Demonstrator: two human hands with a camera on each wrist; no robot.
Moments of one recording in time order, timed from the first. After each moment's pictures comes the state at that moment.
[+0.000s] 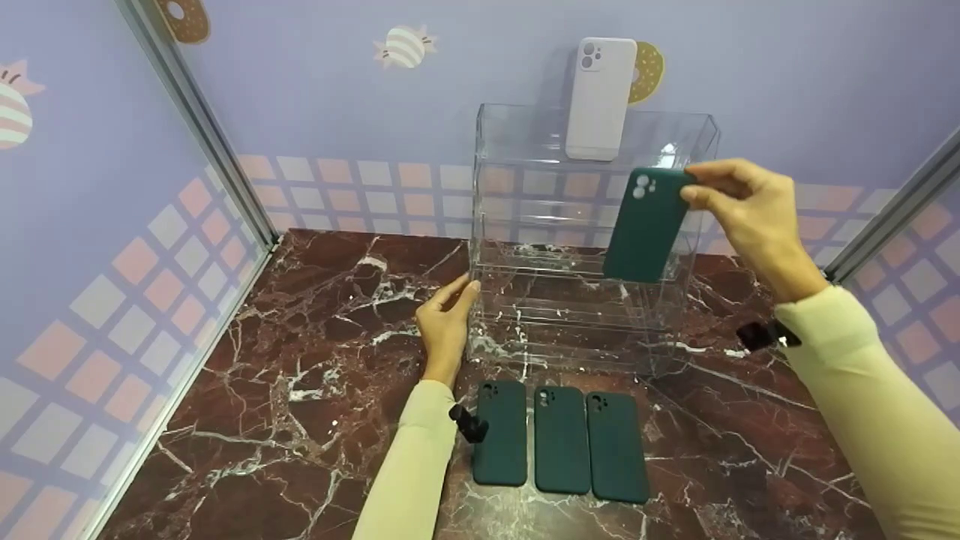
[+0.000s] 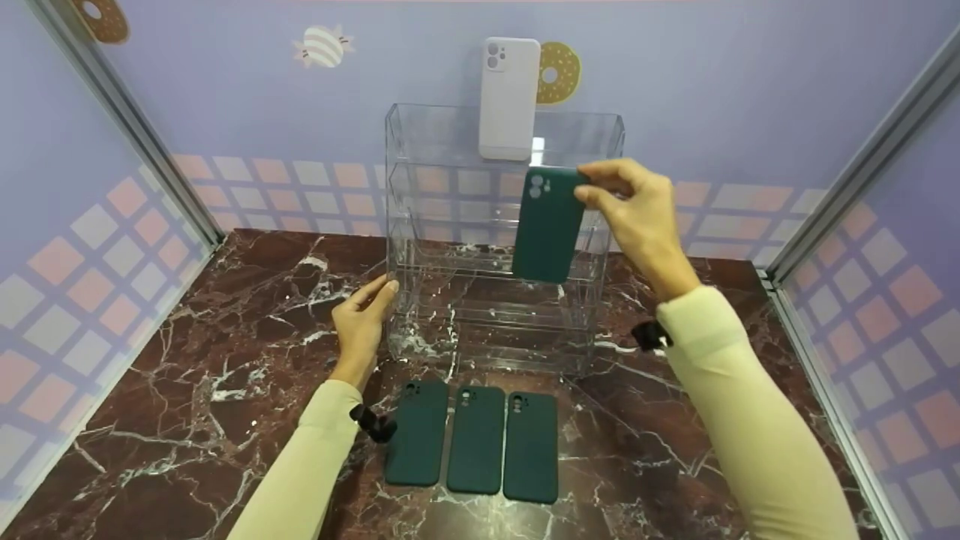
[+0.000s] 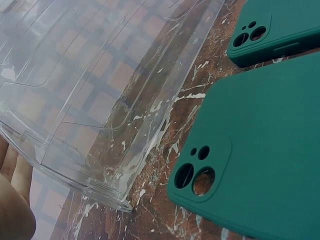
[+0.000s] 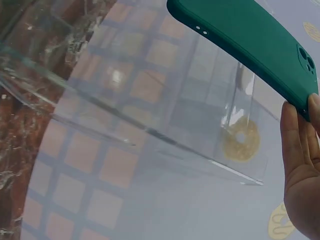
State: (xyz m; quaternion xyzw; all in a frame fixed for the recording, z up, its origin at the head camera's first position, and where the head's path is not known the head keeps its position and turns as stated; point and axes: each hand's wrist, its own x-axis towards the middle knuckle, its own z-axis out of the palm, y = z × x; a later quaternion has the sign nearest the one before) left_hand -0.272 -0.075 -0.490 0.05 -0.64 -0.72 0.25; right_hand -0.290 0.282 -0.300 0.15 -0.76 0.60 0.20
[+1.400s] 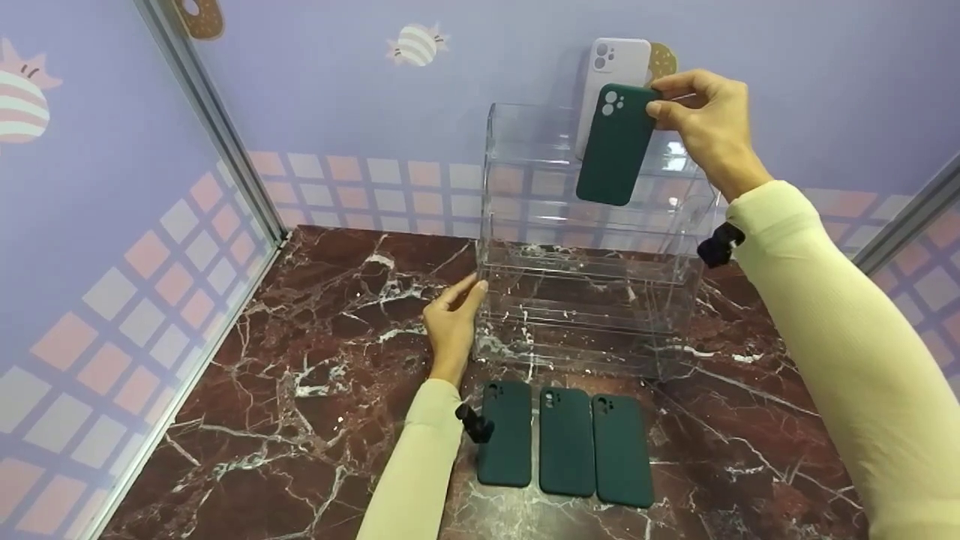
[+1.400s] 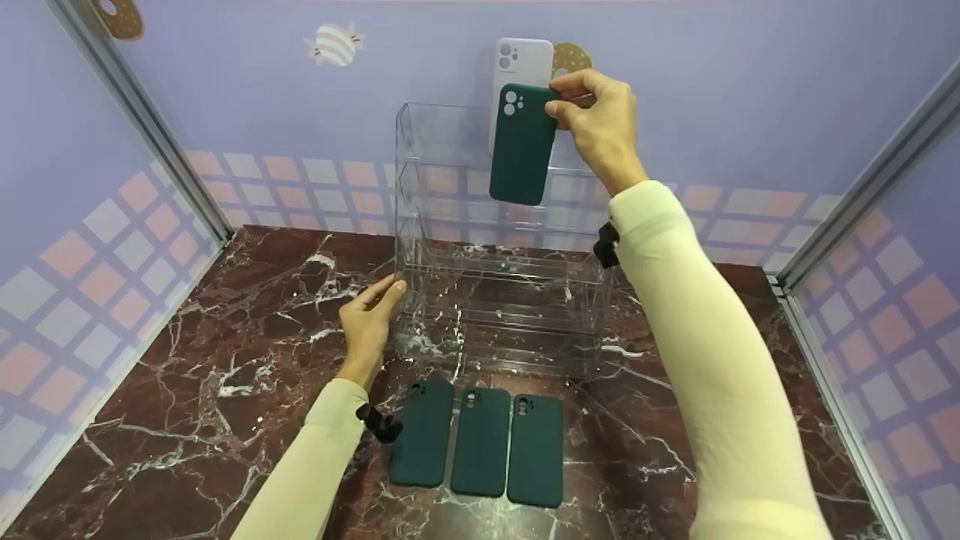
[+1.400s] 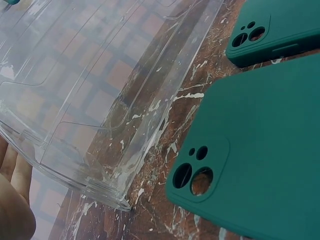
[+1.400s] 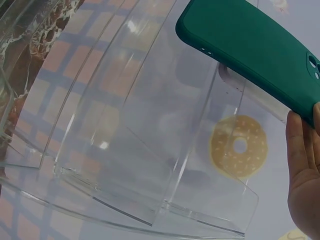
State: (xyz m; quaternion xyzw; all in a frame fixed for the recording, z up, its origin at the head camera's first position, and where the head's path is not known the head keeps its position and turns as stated) left_hand -0.273 -0.069 -0.490 0.06 -0.65 -0.72 0.25; right_hand -0.378 0.238 -0.238 0.10 -0.75 0.63 0.17
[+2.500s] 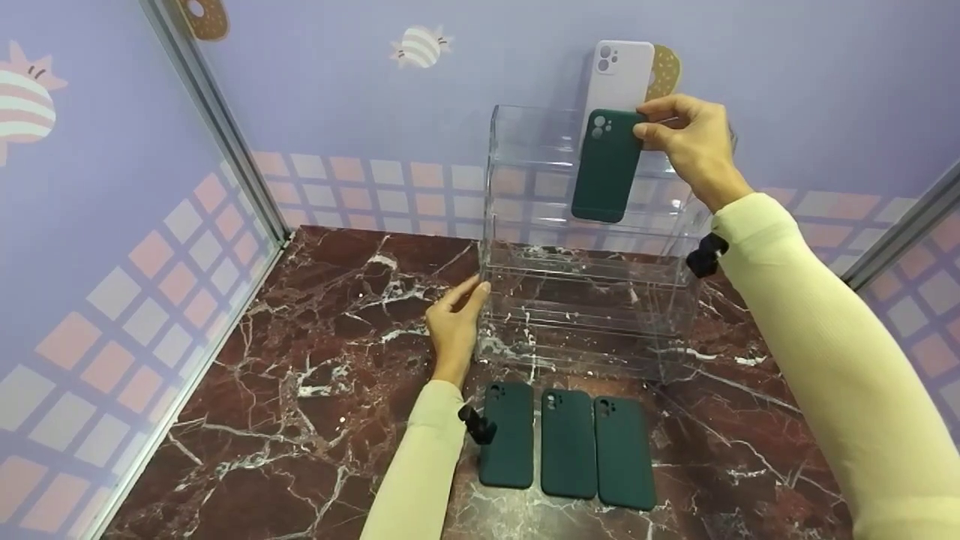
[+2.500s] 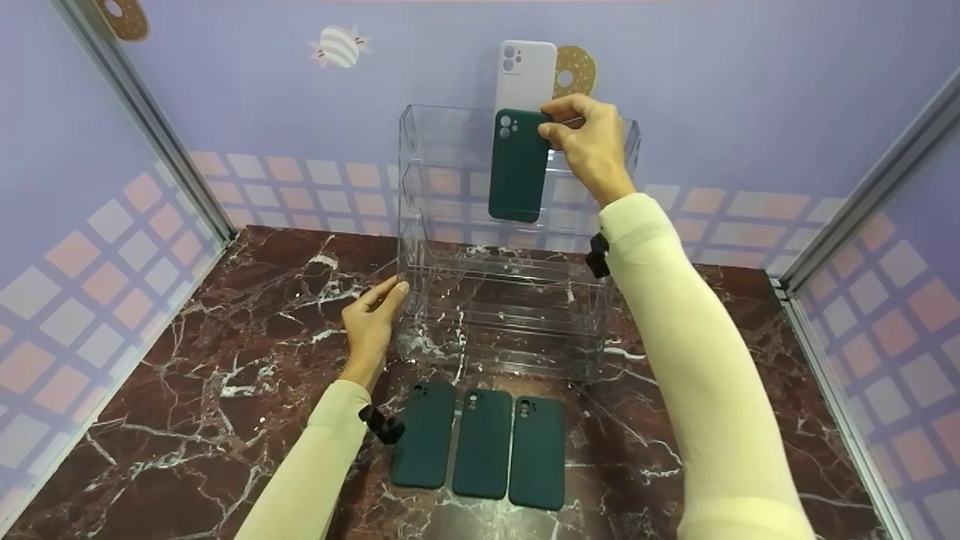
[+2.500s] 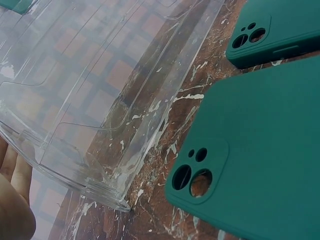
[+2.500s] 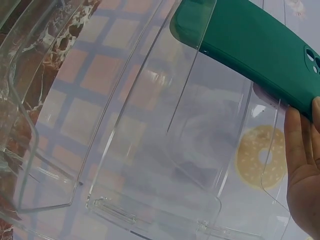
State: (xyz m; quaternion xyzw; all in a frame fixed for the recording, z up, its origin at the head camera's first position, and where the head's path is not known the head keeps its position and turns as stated) left_hand -0.273 -0.068 -0.491 0.06 -0.66 -0.71 0.26; right_hand -0.387 0.233 -0.261 0.08 -0.78 0.61 0.13
